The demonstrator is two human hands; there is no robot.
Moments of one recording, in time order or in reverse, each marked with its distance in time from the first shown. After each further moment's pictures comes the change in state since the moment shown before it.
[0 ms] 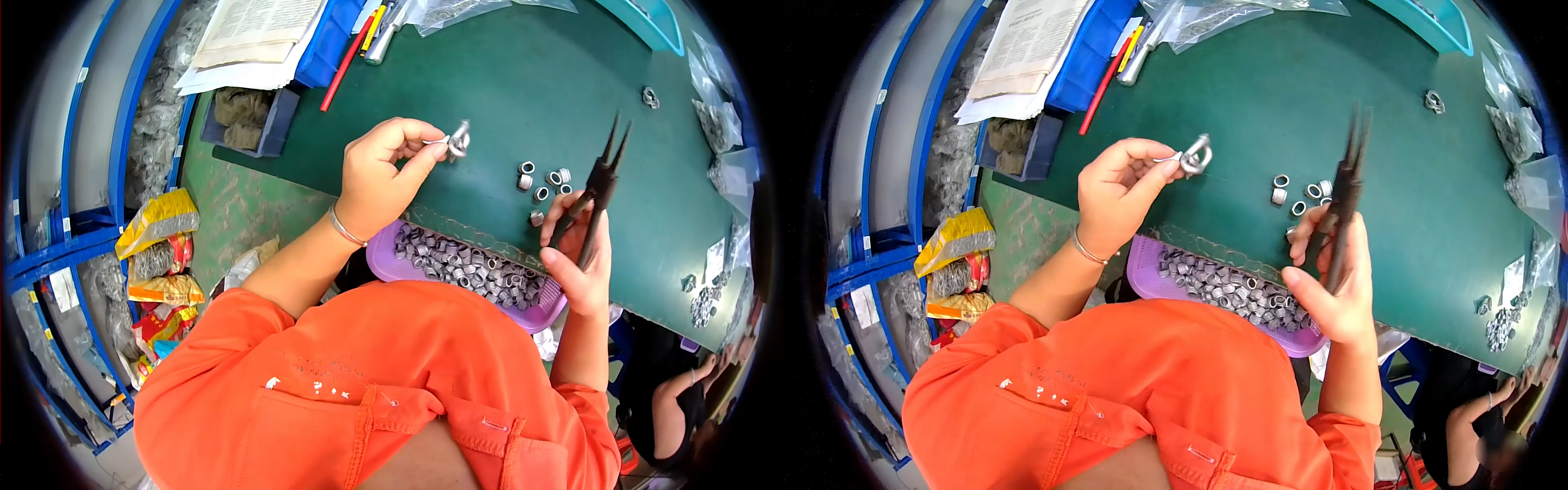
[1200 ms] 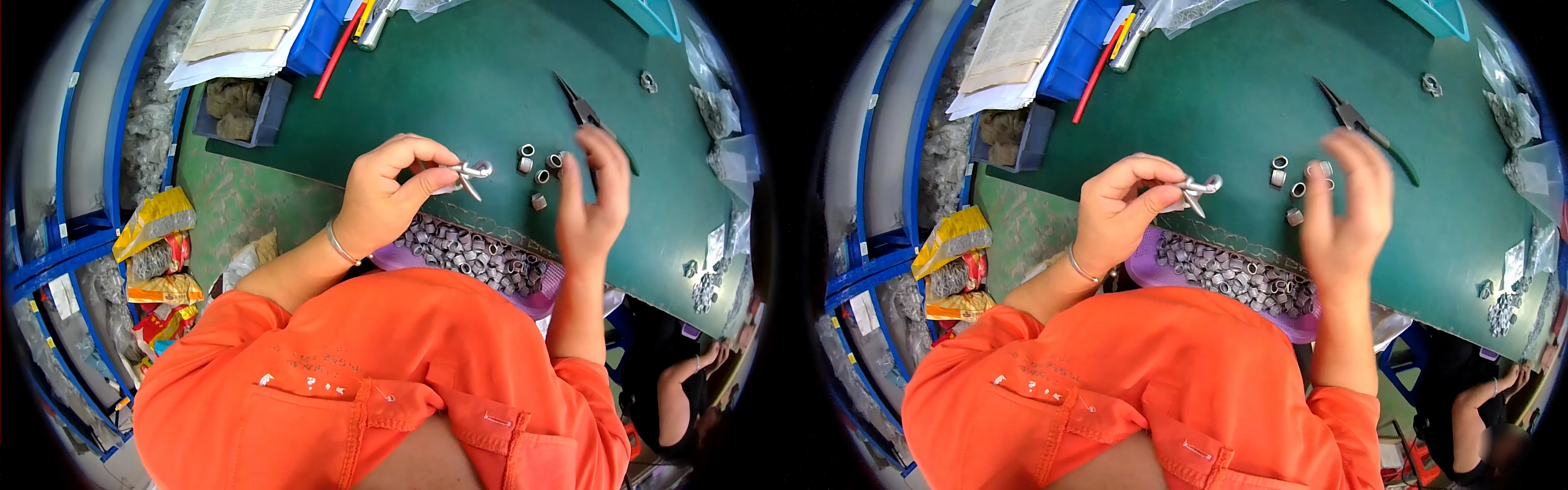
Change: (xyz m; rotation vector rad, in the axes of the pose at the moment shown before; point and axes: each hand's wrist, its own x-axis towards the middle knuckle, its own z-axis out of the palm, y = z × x) left_hand -0.023 0.018 -0.002 0.002 -0.180 -0.142; right_hand 0.037 -0.002 0.012 -1.021 0.402 -0.587
